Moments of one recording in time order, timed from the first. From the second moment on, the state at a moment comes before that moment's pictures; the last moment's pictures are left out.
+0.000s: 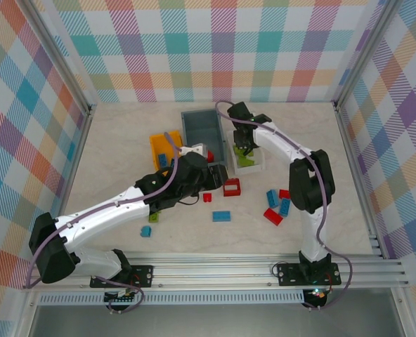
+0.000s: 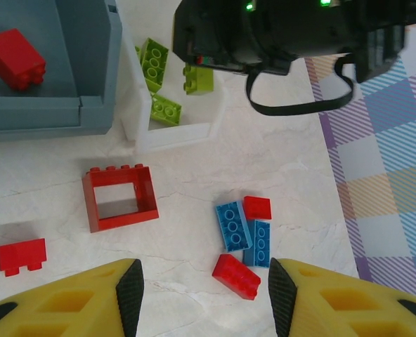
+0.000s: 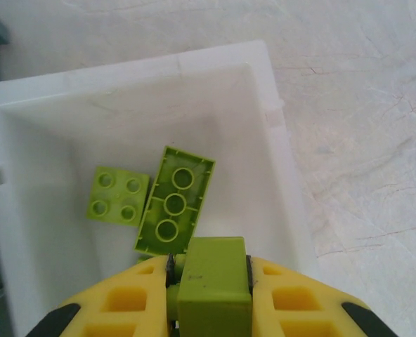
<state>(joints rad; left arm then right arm) -0.95 1.31 1.11 -0.39 -0.17 -0.91 0.49 2.07 1.76 -0.84 0.37 0.38</state>
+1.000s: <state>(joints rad) -0.98 1.38 1.20 -0.53 -0.18 -0.85 0.52 1.46 1.56 -0.86 0.33 0.44</state>
